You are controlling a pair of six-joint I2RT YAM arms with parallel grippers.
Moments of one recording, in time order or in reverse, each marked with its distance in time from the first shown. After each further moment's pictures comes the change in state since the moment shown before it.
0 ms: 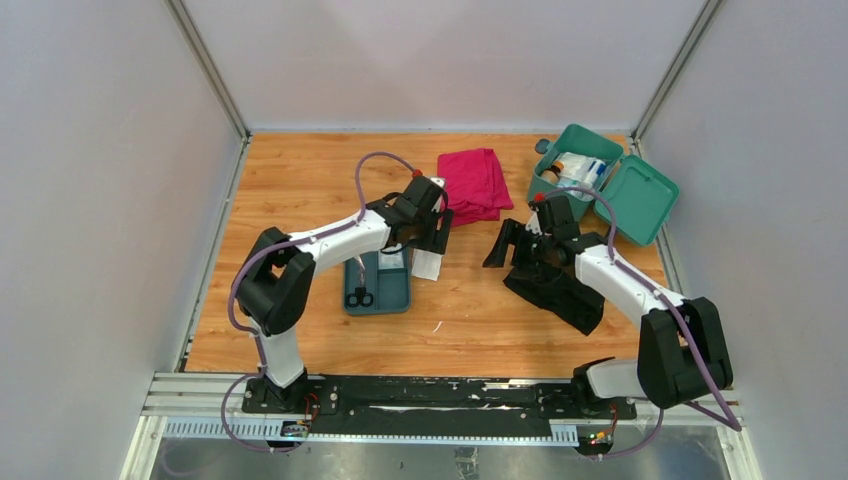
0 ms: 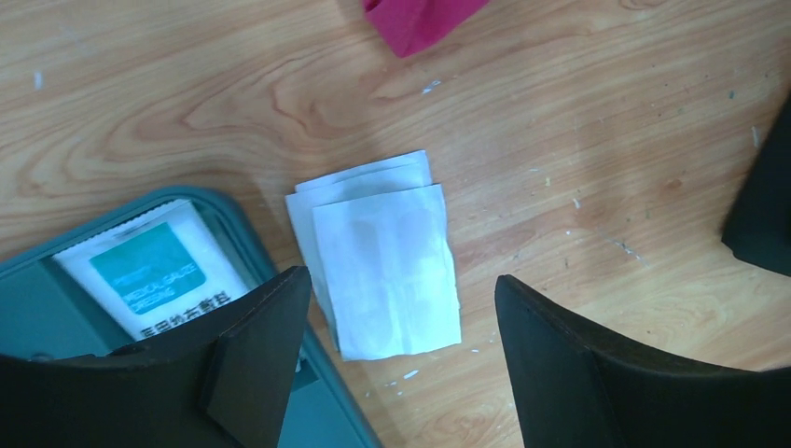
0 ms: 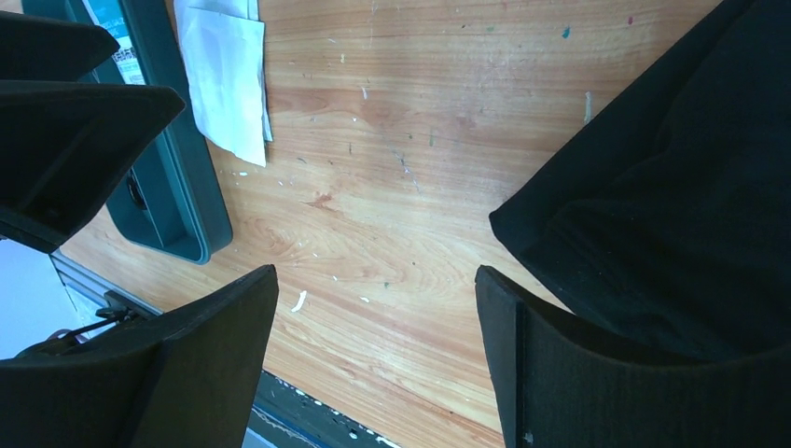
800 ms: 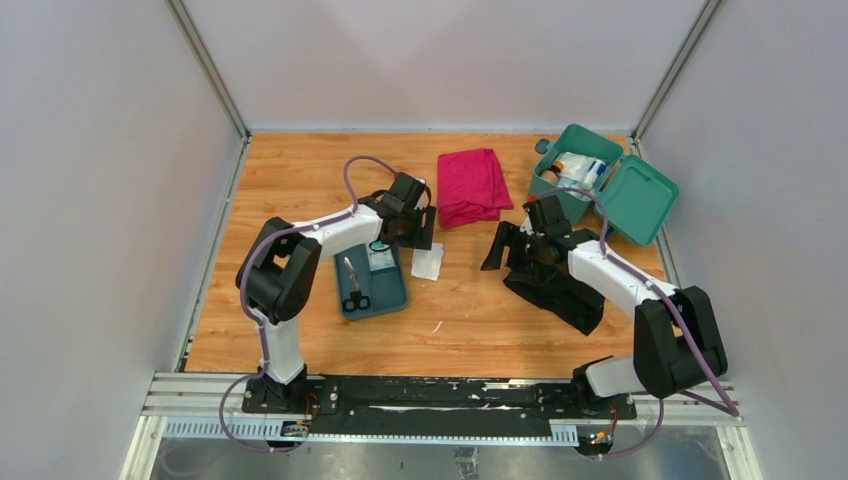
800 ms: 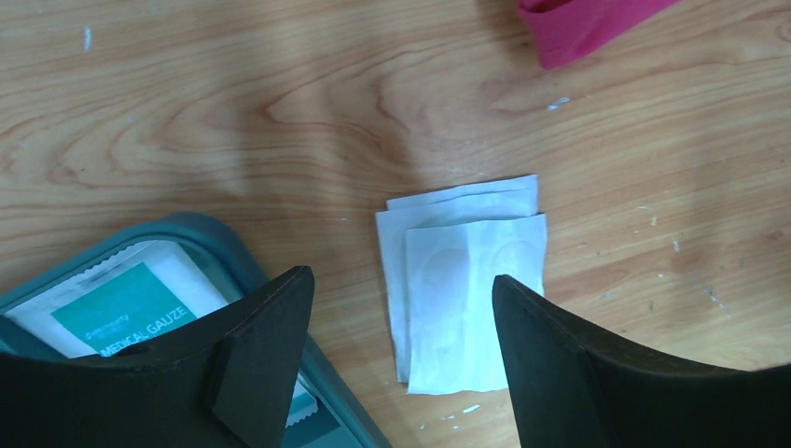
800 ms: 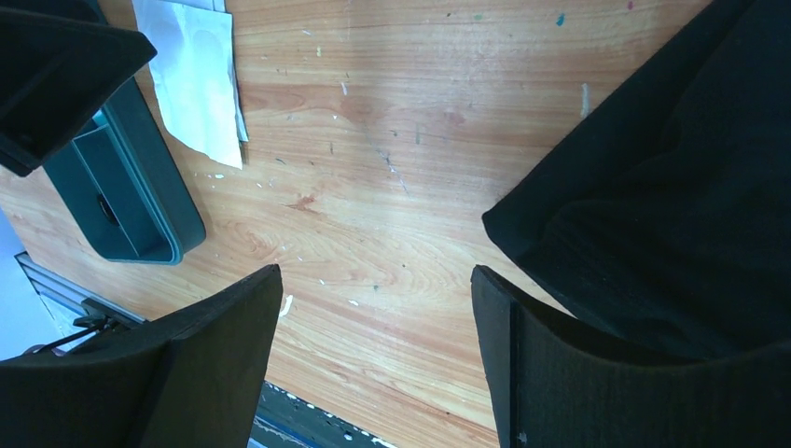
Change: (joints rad) left arm 0.105 0.075 -0.017 0.028 0.068 -0.034; right arm 0.029 0.052 0.023 -0.025 0.050 0.012
